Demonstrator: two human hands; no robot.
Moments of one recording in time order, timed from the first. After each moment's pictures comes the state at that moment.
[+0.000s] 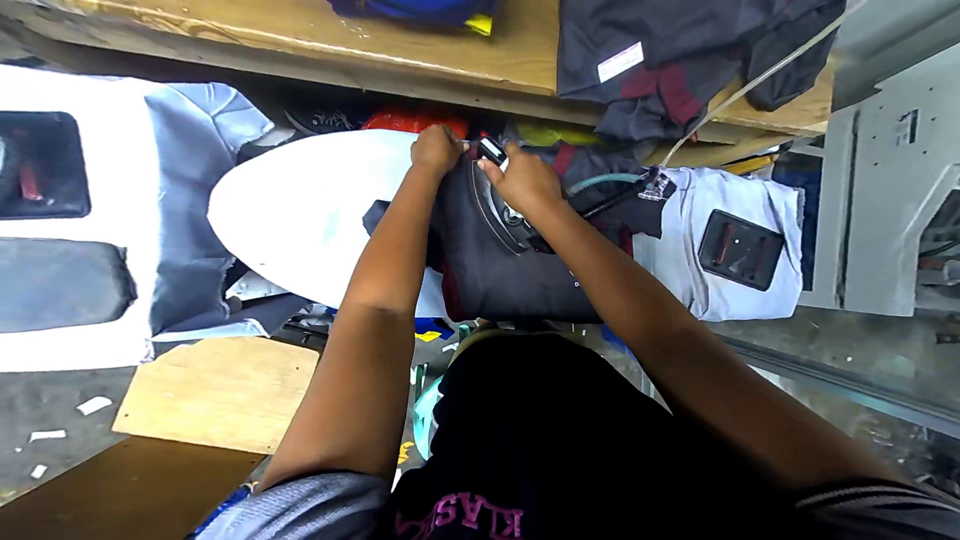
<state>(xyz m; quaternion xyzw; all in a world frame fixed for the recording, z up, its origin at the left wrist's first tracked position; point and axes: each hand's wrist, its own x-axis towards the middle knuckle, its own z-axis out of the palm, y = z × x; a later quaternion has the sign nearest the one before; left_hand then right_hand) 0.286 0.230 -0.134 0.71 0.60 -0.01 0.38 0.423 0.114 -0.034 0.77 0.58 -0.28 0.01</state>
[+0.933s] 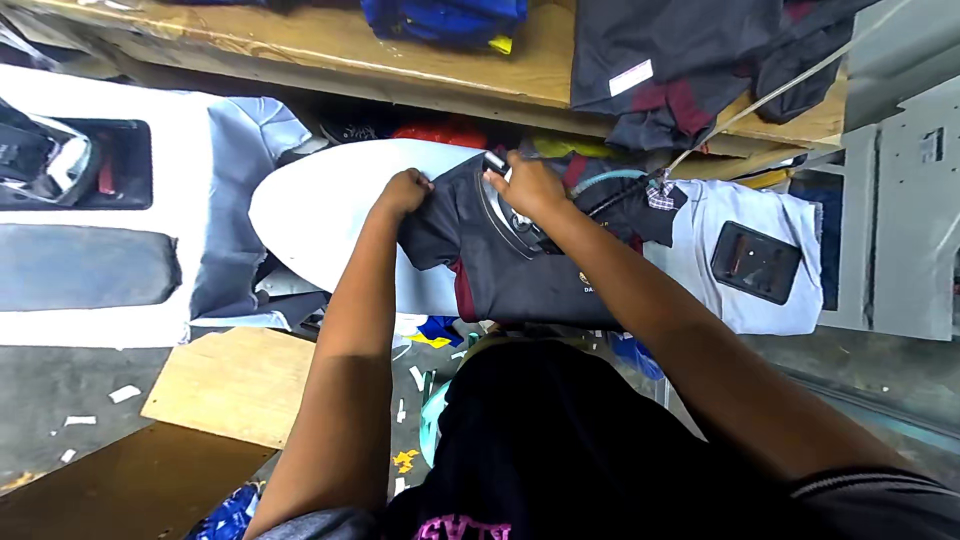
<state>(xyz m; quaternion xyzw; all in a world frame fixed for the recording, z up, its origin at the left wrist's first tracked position) 0.192 0.182 -0.125 0.64 0.63 0.01 0.45 0.417 0.113 -0.035 0.72 0.64 -0.28 0.03</state>
